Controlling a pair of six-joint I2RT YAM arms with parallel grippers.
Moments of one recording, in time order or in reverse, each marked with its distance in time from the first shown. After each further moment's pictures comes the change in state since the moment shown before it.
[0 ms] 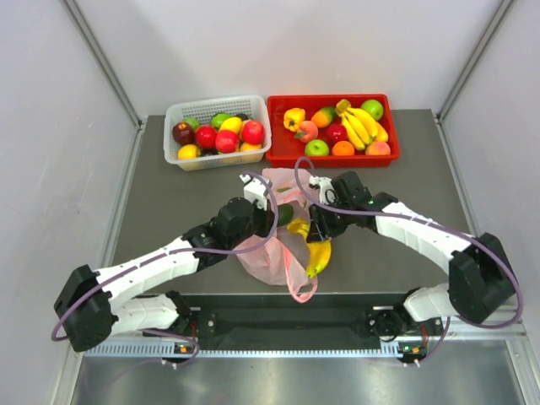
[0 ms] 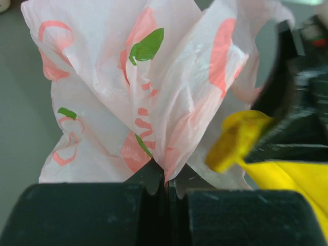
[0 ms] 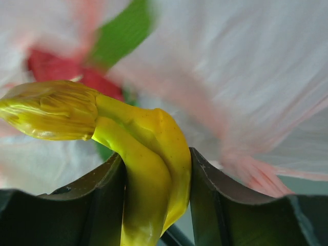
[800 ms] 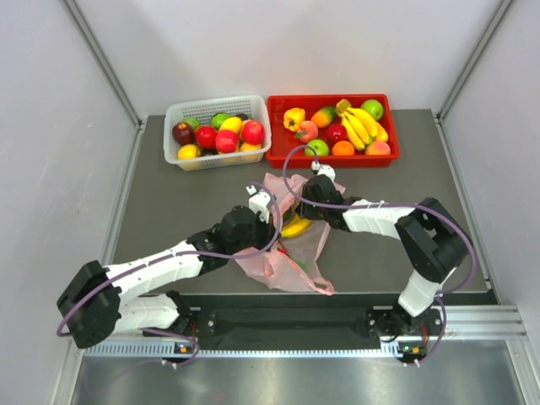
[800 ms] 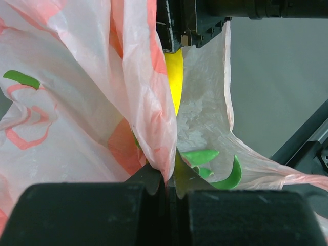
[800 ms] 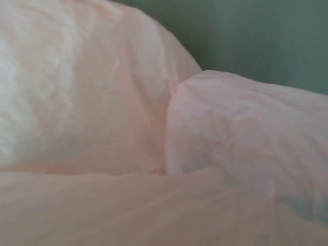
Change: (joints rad) left arm 0.000 0.031 -0.097 0.031 0.163 -0.053; right arm 0.070 0.322 0.005 0.513 0.568 0.401
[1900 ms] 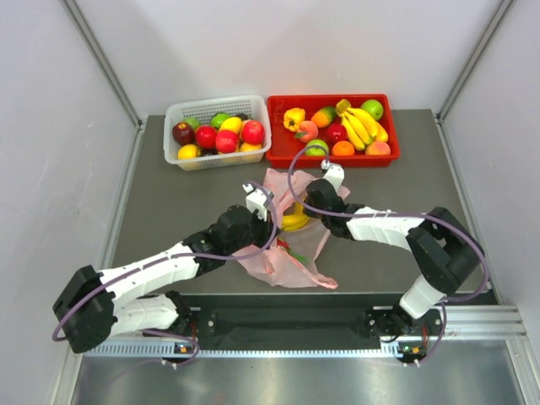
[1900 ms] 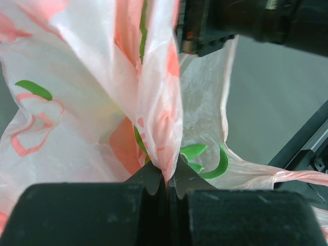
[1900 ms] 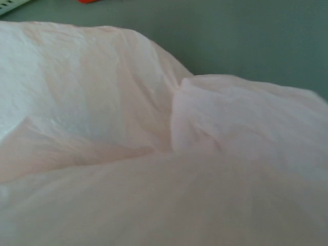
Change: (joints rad) left arm 0.000 -0.042 -0.001 0.025 -0.015 0.015; right arm 0.065 -0.079 -0.048 0.083 0.217 0.140
